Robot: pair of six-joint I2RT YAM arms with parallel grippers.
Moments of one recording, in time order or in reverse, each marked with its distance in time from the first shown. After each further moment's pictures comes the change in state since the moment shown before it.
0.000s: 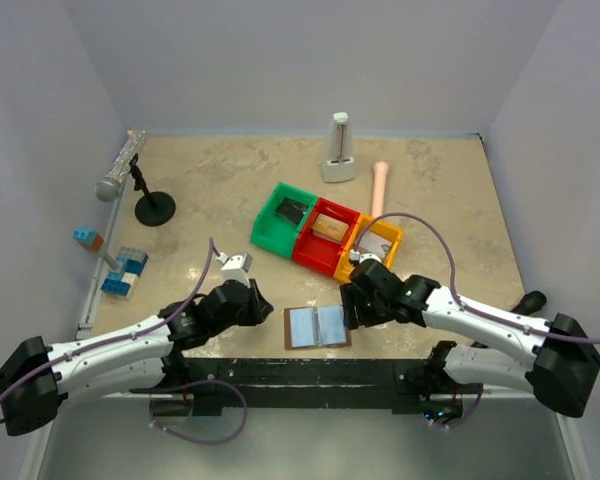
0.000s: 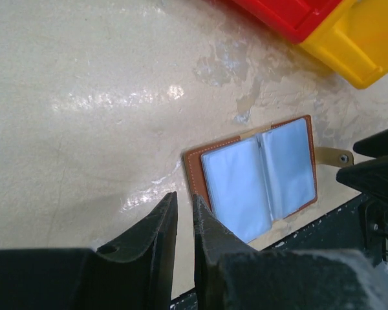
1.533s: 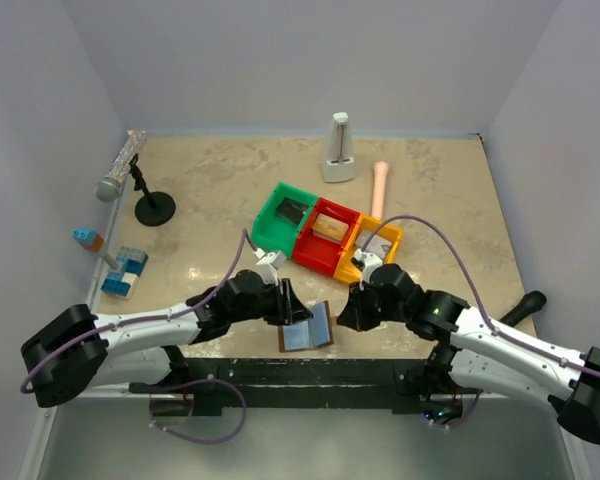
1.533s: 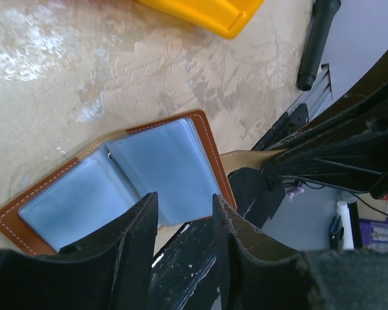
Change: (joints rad) left arm 0.021 0.269 0.003 0.475 0.409 -0.017; right arm 0.021 -0.230 -0.090 0.196 -0.188 -0.003
